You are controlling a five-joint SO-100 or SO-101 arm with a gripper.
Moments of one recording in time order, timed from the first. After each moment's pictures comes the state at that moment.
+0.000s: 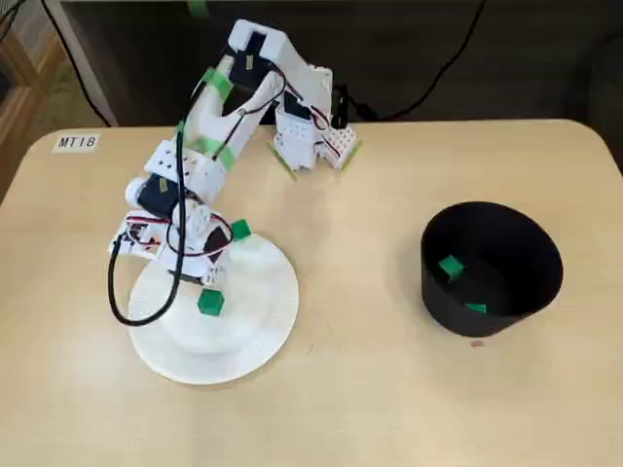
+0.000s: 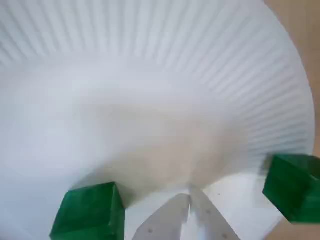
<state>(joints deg) 27.9 58.4 65.8 92.8 -14.0</state>
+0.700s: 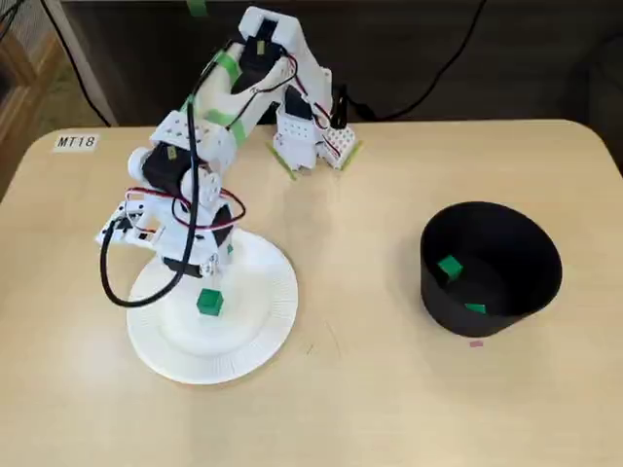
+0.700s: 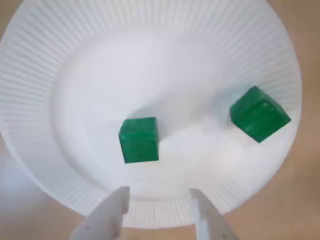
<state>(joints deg) 24.6 67.2 62.1 94.8 -12.5</state>
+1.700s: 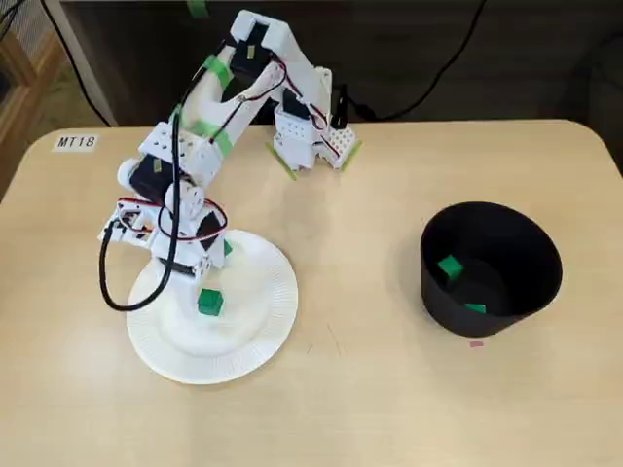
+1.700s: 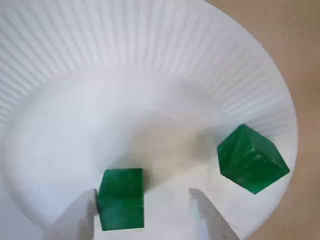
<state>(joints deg) 29.3 61.6 65.6 93.6 -13.4</state>
